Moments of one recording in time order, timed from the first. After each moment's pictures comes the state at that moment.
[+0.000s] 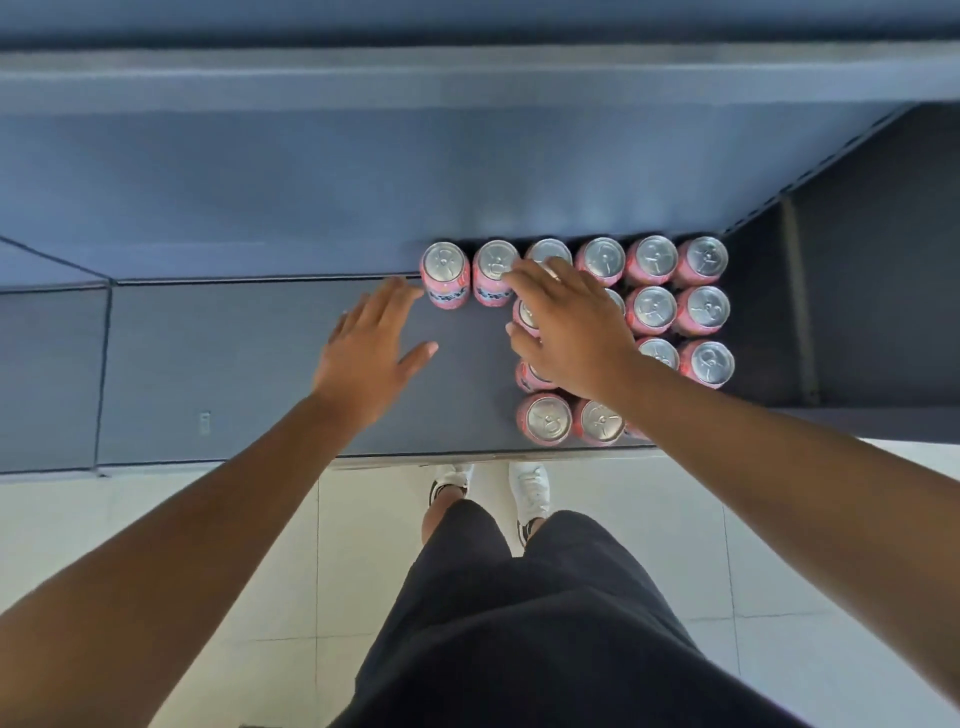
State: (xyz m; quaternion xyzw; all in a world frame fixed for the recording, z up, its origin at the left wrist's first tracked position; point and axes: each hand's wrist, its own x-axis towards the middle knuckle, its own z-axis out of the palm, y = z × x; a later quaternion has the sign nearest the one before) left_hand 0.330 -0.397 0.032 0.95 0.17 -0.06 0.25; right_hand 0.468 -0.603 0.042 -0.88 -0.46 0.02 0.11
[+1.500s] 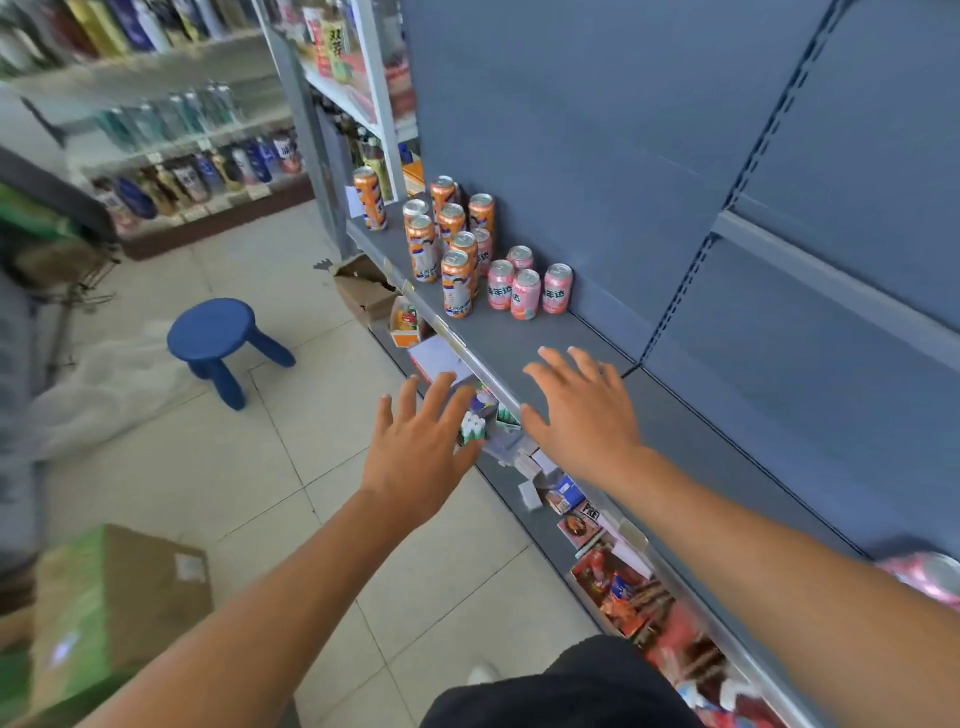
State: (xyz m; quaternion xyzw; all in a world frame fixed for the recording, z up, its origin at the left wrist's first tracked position) left_hand -0.180 -0.274 0.178 0.83 0.55 0.05 -0.02; right_hand 0.027 -0.267 0.195 -0.66 -0.75 0.05 0.04
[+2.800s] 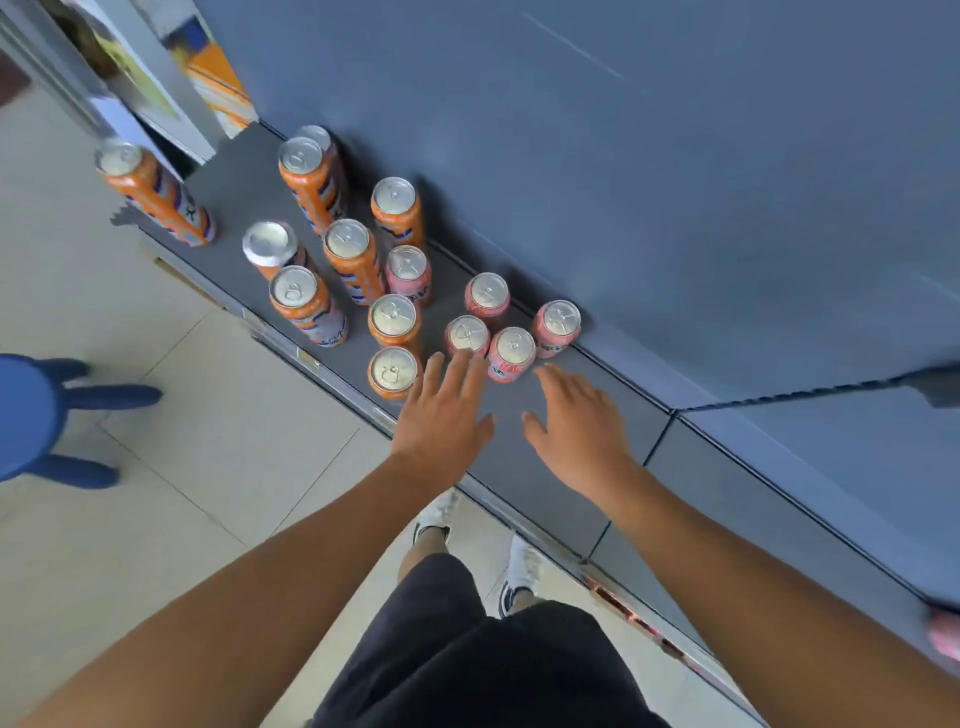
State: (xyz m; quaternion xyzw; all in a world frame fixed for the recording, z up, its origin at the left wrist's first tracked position) left_hand -0.092 0.181 0.044 0.88 0.42 -0.06 0.20; right_hand 0.067 0.105 0.054 -0.79 -0.57 0.22 -0.04
